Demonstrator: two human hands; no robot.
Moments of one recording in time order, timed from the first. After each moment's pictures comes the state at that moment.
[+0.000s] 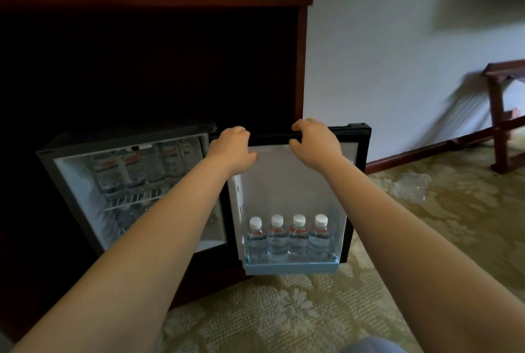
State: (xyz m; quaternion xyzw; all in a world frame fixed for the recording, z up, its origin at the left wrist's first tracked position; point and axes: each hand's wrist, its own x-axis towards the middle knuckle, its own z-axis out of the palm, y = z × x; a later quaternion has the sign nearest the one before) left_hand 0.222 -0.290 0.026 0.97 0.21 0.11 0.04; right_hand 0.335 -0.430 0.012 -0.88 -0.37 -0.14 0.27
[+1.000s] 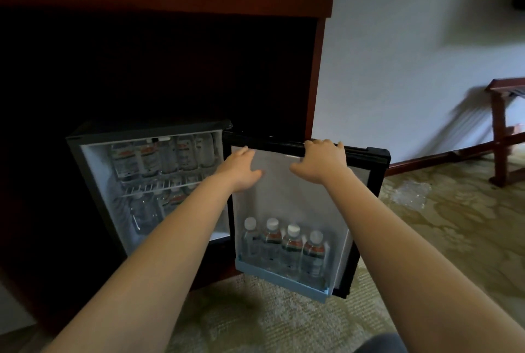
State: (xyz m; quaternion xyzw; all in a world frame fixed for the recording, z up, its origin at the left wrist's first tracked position) left_hand 0.184 -0.283 -0.008 0.96 0.23 0.05 0.16; right_hand 0.293 -0.433 0.010 -0.94 -0.33 -0.09 0.05
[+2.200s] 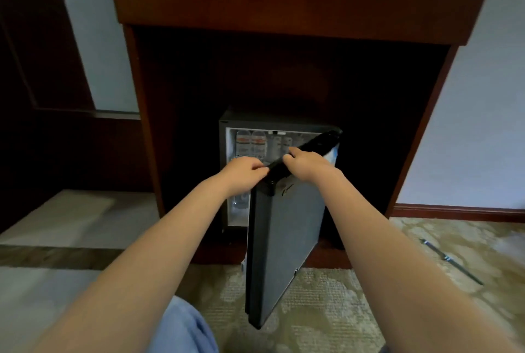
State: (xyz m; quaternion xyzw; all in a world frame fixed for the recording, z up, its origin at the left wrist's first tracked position) left_hand -0.073 -0.233 0.018 0.88 0.35 0.15 0.29; right_hand 0.074 -0.300 0.030 -0.86 -0.48 0.10 0.15
